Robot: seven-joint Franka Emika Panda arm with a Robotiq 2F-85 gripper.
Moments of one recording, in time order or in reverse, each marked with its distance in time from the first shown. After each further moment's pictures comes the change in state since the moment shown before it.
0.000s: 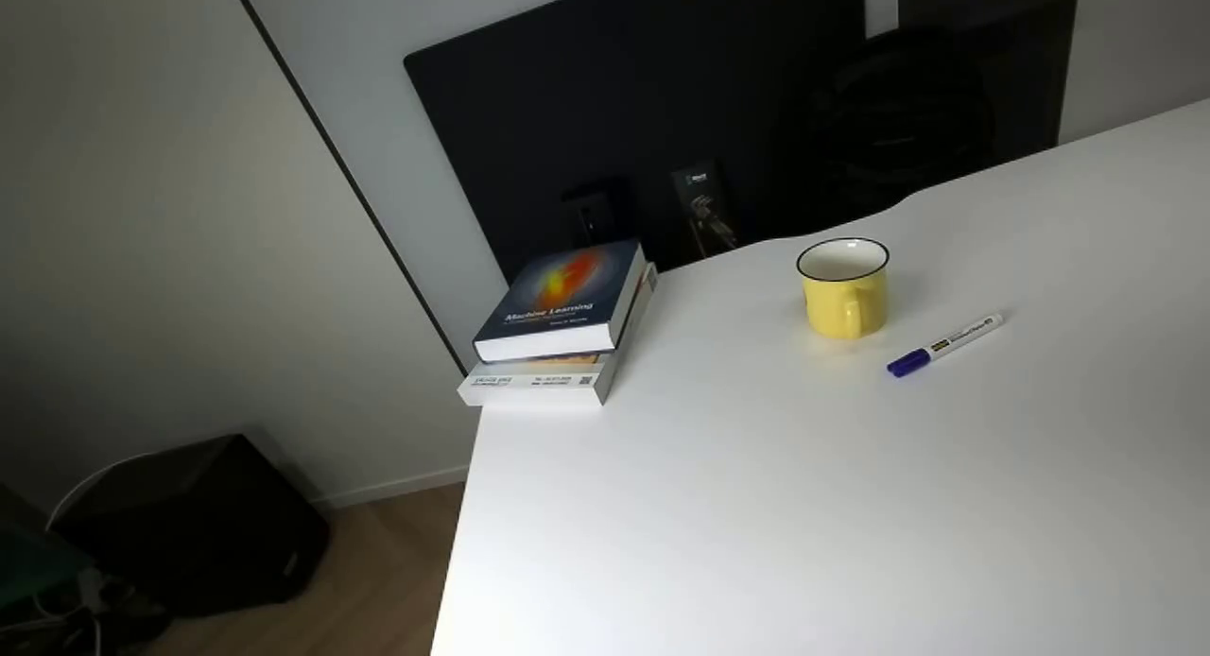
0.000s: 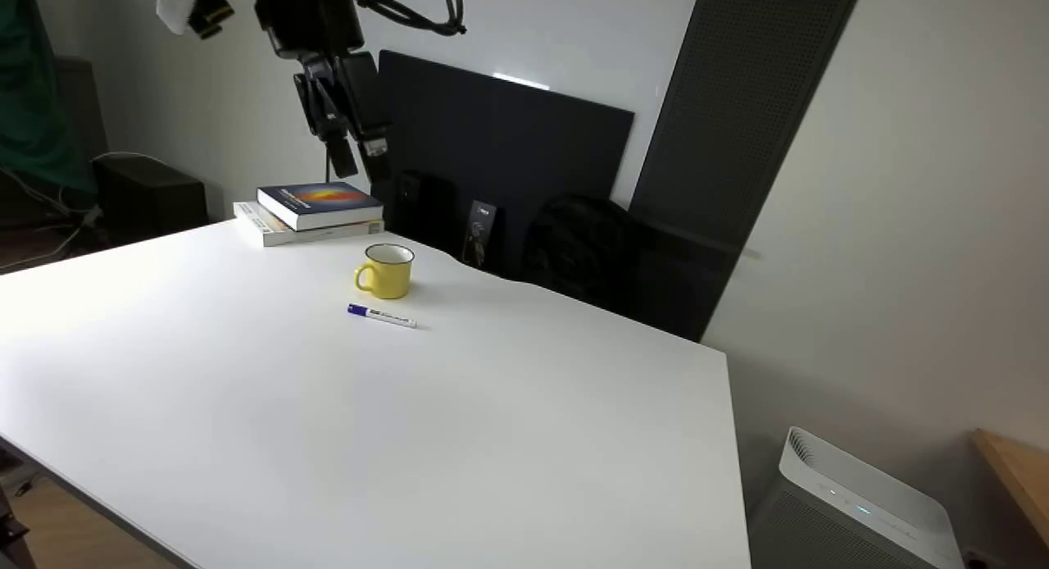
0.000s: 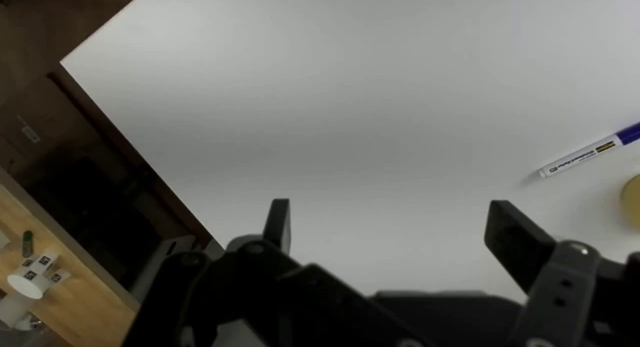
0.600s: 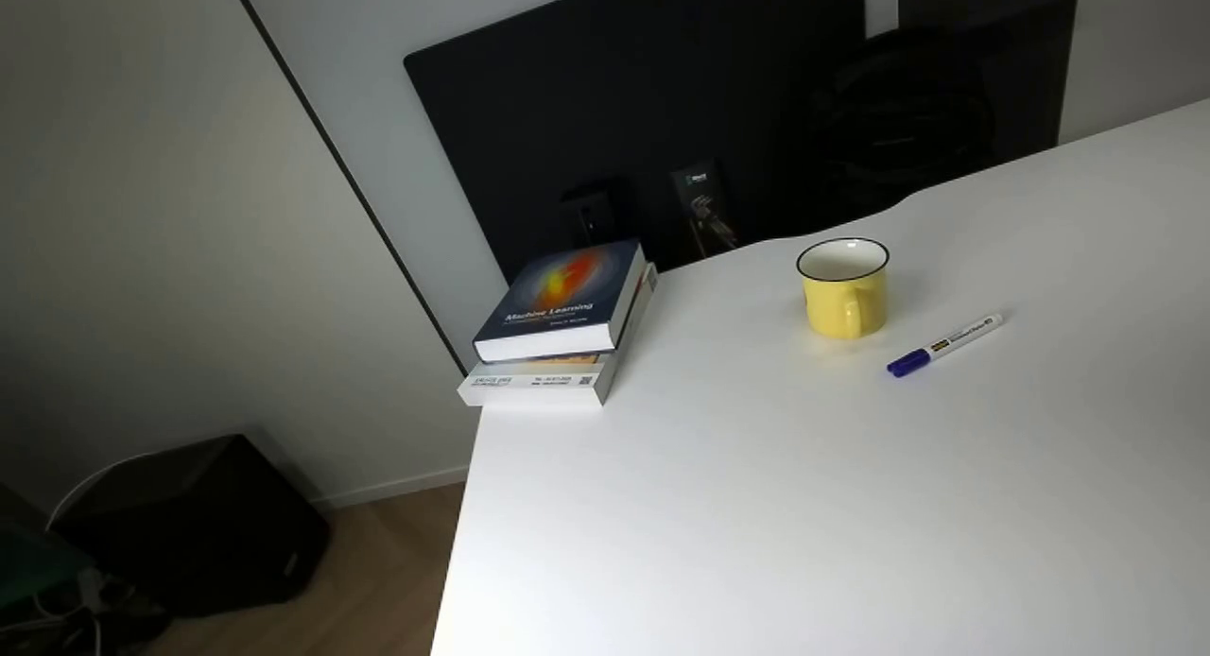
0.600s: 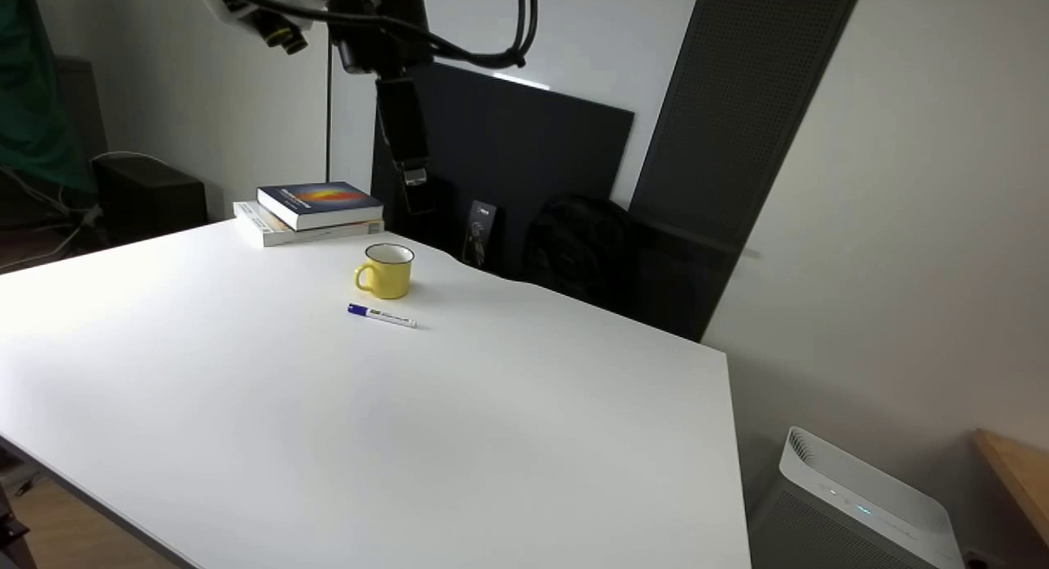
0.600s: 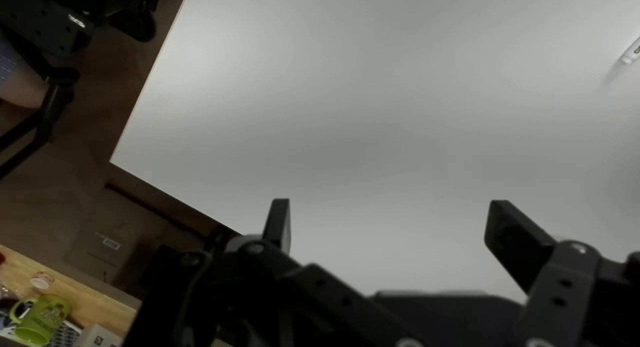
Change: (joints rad) arm -0.070 0.002 -0.103 -0.012 0.005 0.031 0.265
